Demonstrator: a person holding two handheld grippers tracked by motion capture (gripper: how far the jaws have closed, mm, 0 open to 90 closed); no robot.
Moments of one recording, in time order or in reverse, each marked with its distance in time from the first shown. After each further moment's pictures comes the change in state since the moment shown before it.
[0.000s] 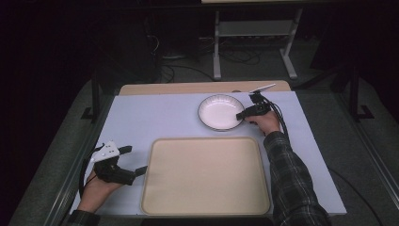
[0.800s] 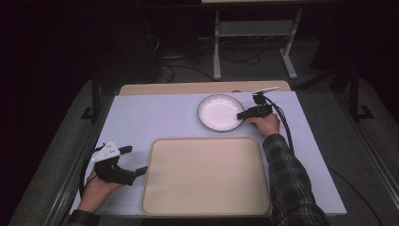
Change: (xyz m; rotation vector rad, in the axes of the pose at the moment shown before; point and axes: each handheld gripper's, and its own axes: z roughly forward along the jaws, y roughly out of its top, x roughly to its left) left arm 0.000 0.000 0.000 0.007 0.000 0.005; right arm -0.010 -0.007 0.001 -0.058 0.073 0.058
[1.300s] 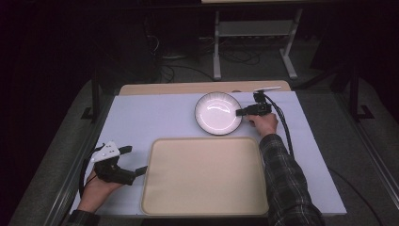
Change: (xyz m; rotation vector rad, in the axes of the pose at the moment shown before) left arm 0.001 0.000 0.000 0.001 0.002 -0.001; right arm 0.003 0.003 0.000 -0.094 0.058 0.026
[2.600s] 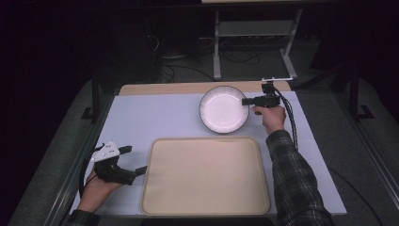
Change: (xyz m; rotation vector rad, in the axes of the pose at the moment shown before) left arm 0.000 0.000 0.000 0.001 0.001 -0.002; right arm 0.022 0.014 -0.046 -0.138 -0.040 -0.098
